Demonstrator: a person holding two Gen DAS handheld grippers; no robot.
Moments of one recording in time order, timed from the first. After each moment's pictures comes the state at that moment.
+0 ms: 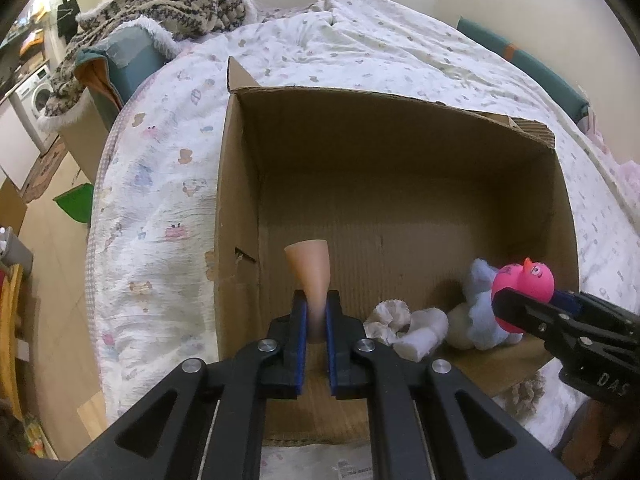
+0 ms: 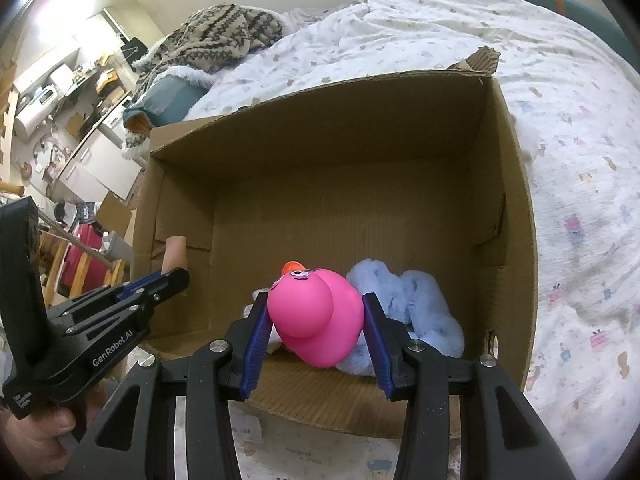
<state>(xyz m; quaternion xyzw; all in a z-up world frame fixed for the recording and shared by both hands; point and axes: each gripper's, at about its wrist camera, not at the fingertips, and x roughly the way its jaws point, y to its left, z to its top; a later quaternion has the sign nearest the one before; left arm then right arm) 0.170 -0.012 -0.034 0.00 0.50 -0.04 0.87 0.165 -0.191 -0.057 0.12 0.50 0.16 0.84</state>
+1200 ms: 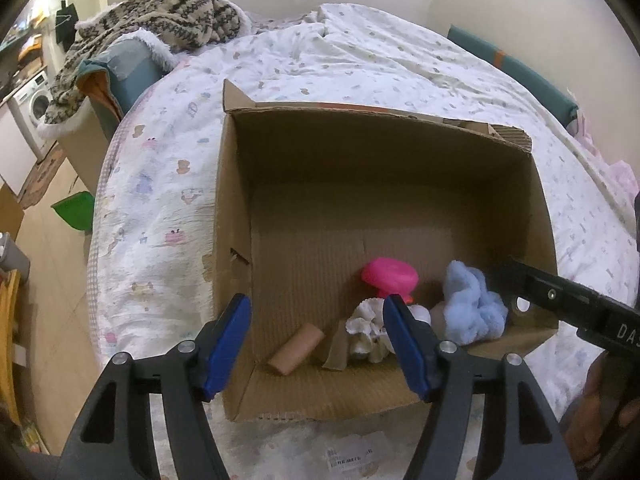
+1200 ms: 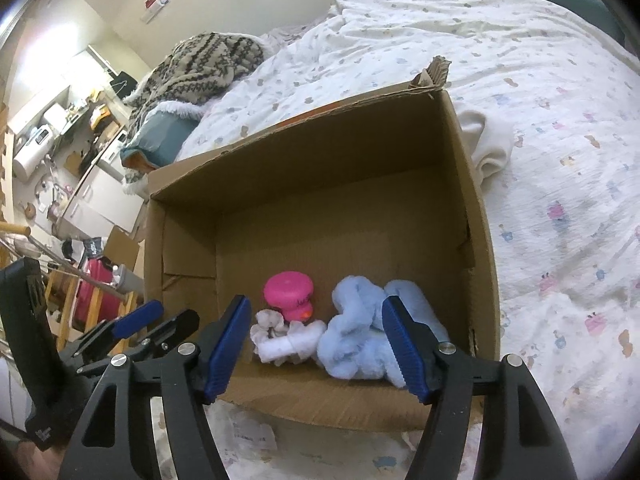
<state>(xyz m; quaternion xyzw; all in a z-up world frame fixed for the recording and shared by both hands) 0.153 -0.015 -0.018 -0.01 0.48 -0.05 0.88 0.157 -0.222 -0.051 0.18 0.48 0.14 0.84</state>
